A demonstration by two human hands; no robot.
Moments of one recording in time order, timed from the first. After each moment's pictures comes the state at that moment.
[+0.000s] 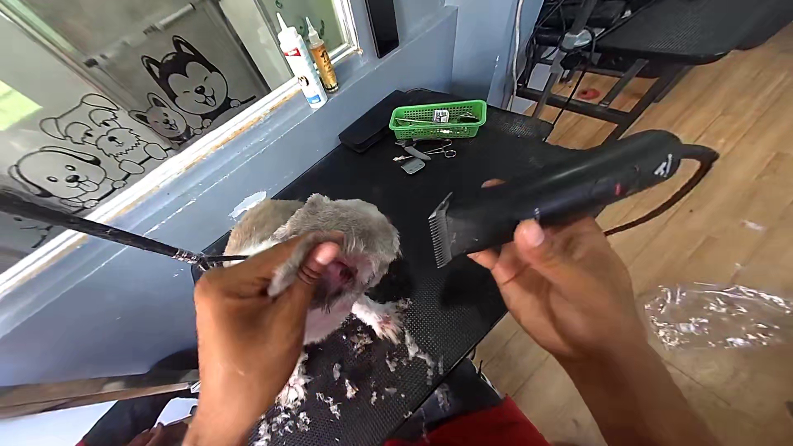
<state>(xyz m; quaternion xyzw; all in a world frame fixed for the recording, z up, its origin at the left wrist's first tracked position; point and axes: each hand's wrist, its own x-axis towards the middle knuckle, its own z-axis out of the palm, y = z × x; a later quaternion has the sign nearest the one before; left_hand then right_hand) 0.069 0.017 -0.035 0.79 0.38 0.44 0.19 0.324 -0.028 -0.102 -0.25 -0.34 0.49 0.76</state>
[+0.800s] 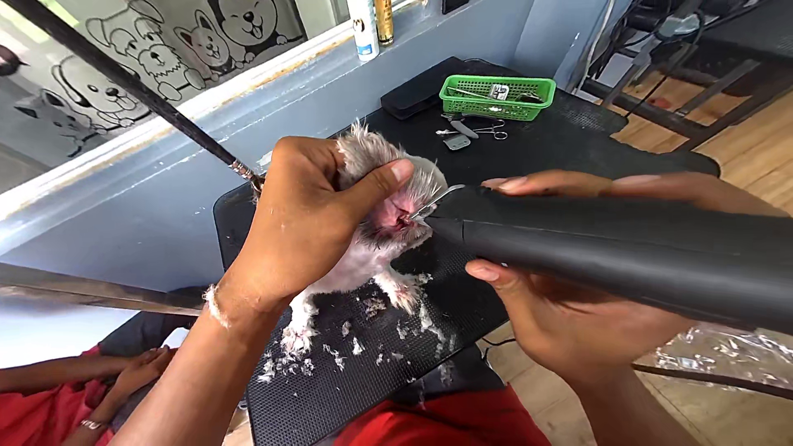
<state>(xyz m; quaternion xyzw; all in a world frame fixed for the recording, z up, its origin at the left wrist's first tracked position) 0.068 0.044 -0.025 0.75 0.35 0.43 0.37 0.288 -0.019 -0.103 -0.28 -0.66 0.11 0.69</state>
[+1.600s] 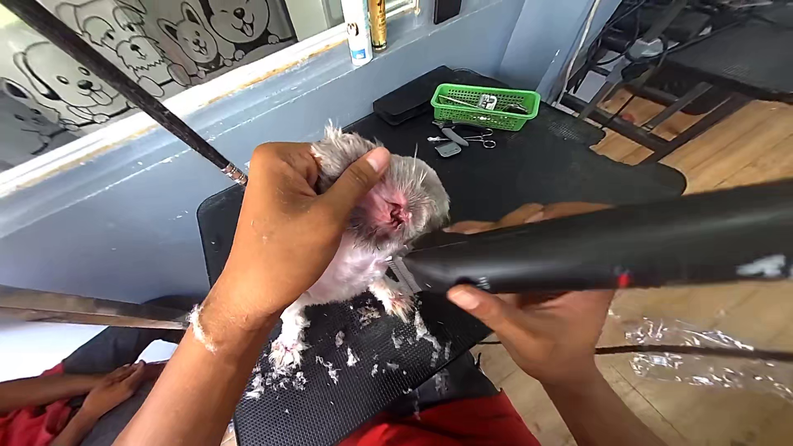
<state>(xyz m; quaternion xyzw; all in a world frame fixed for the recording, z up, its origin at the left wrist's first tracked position) 0.059 0.049 -0.029 0.73 0.37 0.46 0.35 0.267 -0.028 -0.120 -0.28 -0.56 0.31 0.71</state>
